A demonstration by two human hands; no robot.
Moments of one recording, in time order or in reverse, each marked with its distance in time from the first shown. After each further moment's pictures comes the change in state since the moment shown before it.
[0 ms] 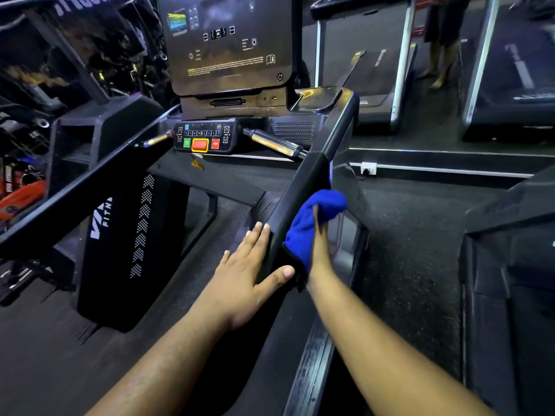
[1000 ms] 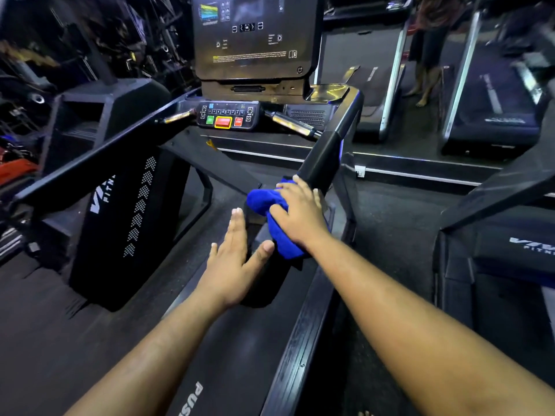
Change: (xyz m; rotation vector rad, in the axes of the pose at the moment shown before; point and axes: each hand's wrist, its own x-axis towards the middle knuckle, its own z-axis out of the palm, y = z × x) left_hand -0.122 -0.042 0.011 -0.296 0.155 -0.080; right_hand -0.114 -0.050 0.016 -0.714 -0.216 -0.524
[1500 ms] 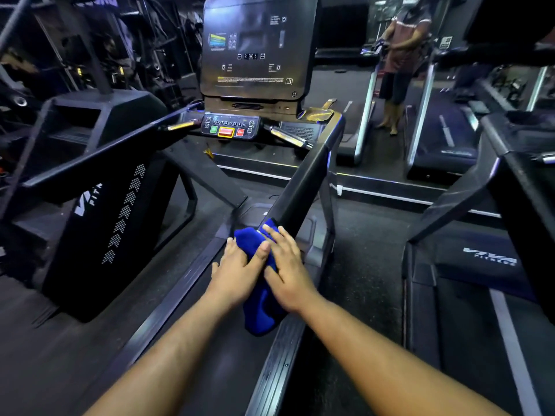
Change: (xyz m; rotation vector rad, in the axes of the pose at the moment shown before) left_hand -0.076 -0.034 0.008 -0.201 0.069 -0.035; right_hand -0.177 -0.059 0.035 0.246 -0.002 -0.191
